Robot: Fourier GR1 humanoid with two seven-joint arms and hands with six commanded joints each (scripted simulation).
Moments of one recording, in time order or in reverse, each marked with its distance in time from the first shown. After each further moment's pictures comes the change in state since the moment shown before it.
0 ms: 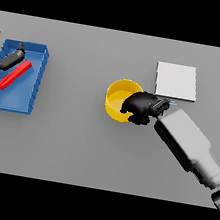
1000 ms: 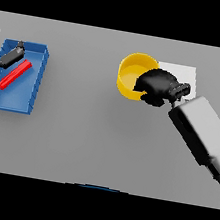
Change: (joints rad) left arm -0.012 0.005 0.002 -0.008 -0.003 0.000 0.019; right arm -0.044 -0.090 -0.151 -0.180 -0.077 0.057 0.162
